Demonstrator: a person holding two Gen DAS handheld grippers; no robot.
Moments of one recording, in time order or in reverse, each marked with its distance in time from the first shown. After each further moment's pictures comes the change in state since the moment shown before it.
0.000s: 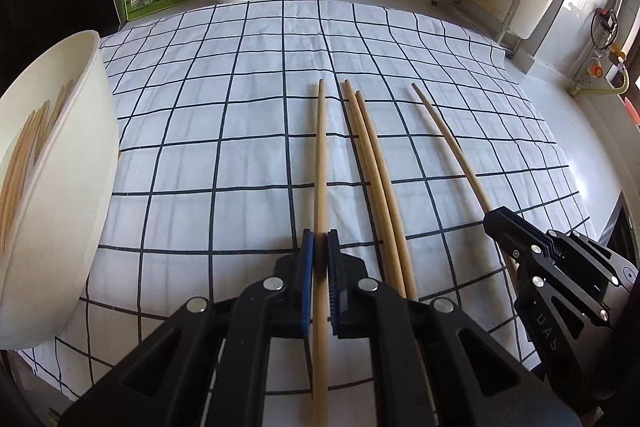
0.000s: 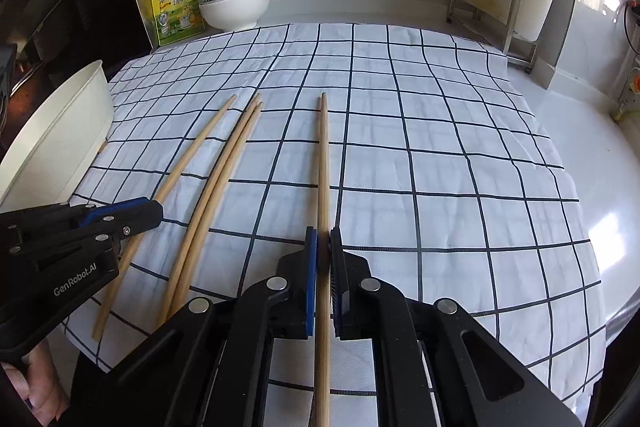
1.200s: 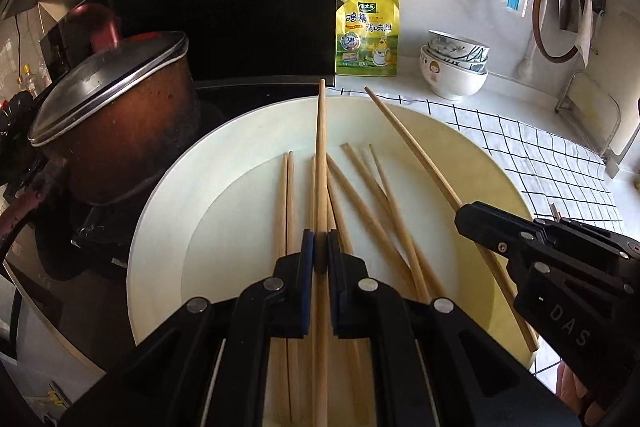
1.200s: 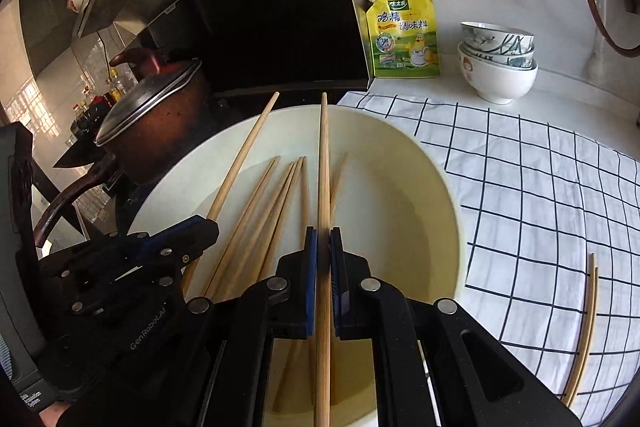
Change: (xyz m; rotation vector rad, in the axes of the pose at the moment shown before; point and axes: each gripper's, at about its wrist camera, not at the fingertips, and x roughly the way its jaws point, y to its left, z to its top) left arm -0.100 0.242 0.016 -0.168 -0.201 0.258; right arm 0.024 0.276 0.101 -0.191 0.000 0.389
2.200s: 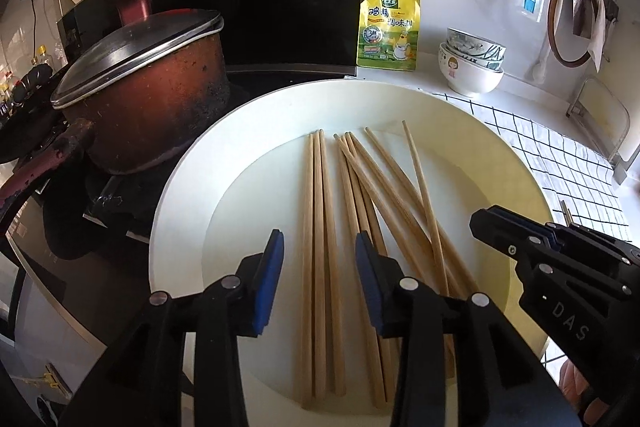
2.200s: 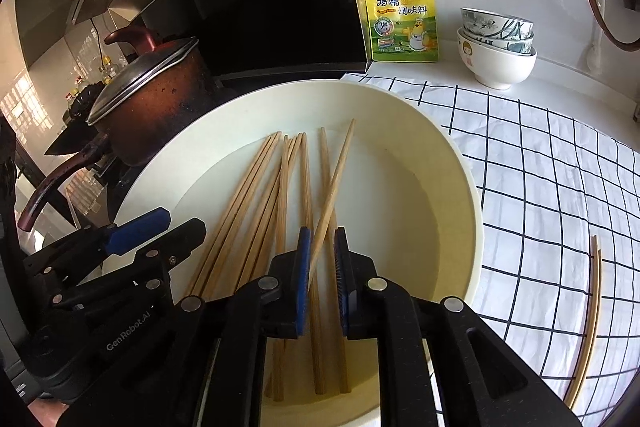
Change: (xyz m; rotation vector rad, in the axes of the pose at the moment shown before) left arm -0.010 0.016 -0.019 -0.048 0.009 0.036; right arm -0.003 0.005 -0.015 -0.008 0.007 -0.032
